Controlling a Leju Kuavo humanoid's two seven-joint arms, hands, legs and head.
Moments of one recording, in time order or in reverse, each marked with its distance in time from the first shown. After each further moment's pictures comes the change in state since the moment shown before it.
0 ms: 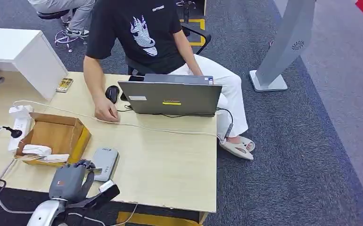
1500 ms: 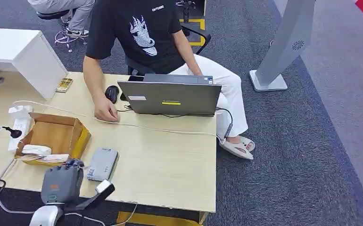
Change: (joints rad) left arm 0.002 0.181 -0.139 0.128 -0.102 0.347 0.444; right arm -0.001 0.000 0.000 0.018 0.021 -0.032 -0.008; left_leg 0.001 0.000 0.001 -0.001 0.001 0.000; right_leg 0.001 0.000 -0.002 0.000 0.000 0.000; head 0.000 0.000
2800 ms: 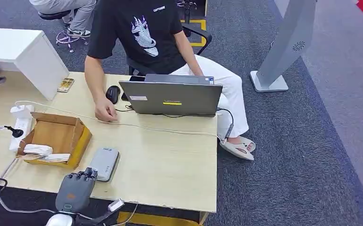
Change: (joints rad) left arm -0.082 0.419 -0.583 0.094 -0.003 0.093 0.313; right arm -0.002 0.004 -0.090 0.053 0.107 -0.040 -0.073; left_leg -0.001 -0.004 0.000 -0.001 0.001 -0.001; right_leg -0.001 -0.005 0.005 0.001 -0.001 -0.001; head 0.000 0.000
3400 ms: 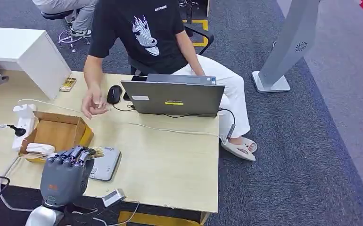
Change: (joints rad) left arm 0.111 -0.547 0.591 -0.372 0.013 0.088 -0.786; right arm -0.001 0.002 -0.003 0.007 0.000 0.005 0.009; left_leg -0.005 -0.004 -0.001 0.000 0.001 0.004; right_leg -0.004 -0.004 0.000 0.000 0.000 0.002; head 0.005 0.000
